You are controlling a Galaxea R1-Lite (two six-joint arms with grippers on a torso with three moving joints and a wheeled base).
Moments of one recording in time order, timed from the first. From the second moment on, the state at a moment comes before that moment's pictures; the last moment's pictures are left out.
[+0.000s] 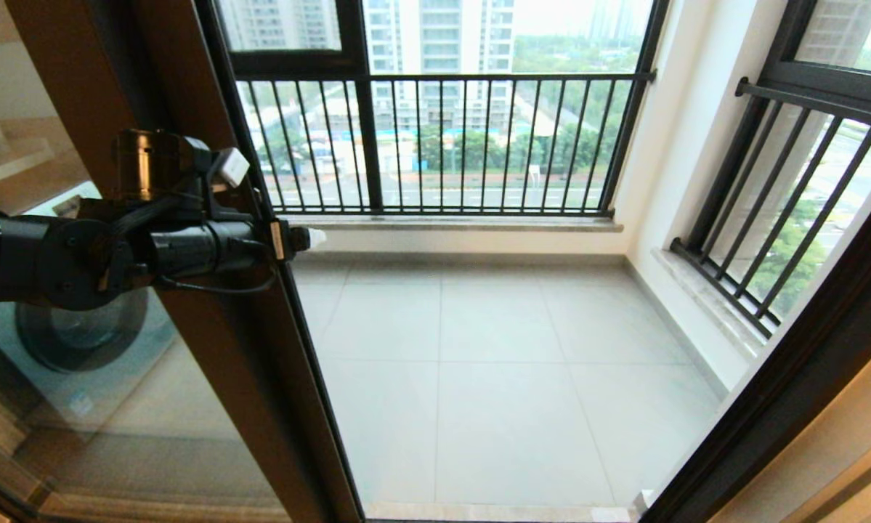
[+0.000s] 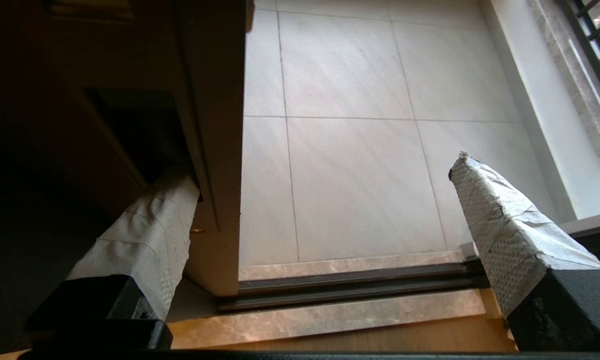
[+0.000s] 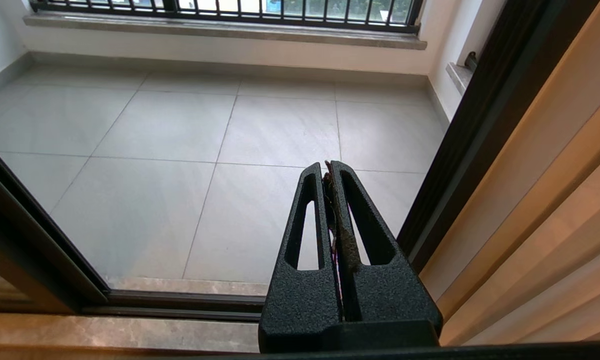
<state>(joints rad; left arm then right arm) -0.26 1.79 -1.24 -0.20 -0.06 -0.18 0.00 0.00 -0.01 0.02 0.03 -0.08</state>
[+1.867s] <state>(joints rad) -0.40 1.65 -1.07 -0.30 -0.24 -0.18 0.00 0.00 -0.01 0.02 0.03 -0.08</state>
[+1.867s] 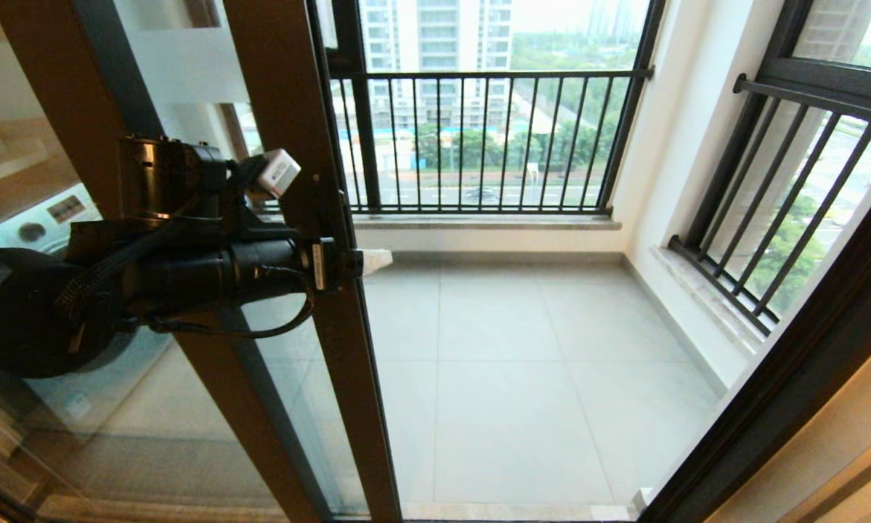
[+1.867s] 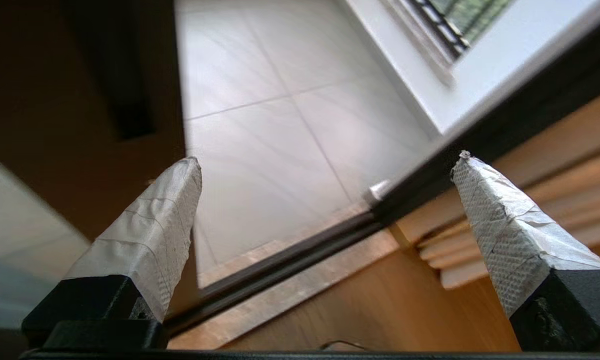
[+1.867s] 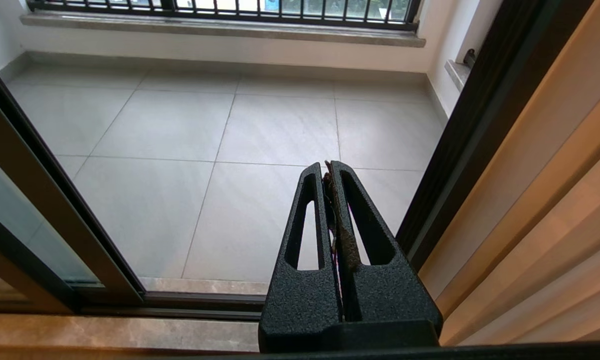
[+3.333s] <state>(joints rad) -0.35 1.79 -1.19 -0.40 -0.25 -0.14 0.00 0.00 -0.01 0.02 0.03 -0.08</state>
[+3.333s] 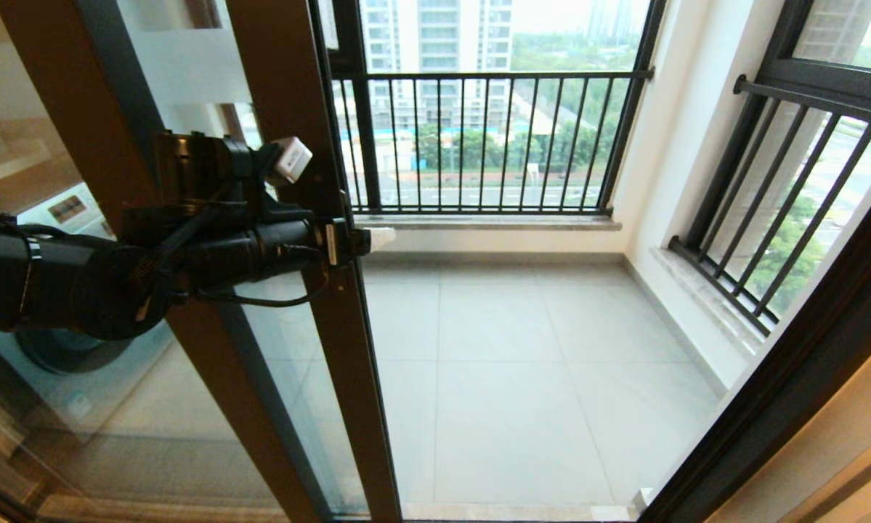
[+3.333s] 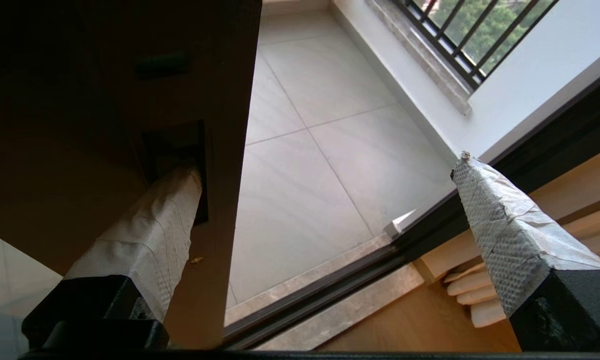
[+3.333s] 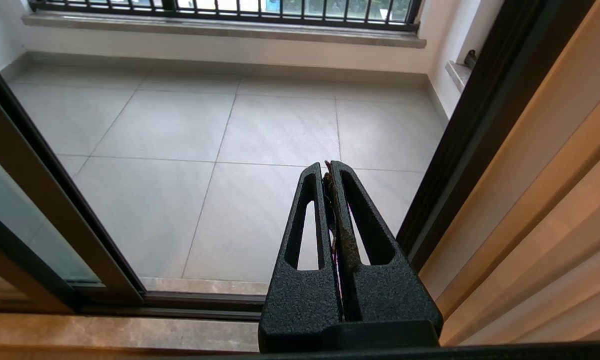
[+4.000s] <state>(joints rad) -0.38 1.81 -1.20 -0.41 -0.25 -0.14 0.00 0.00 -0.01 0.02 0.03 -0.08</state>
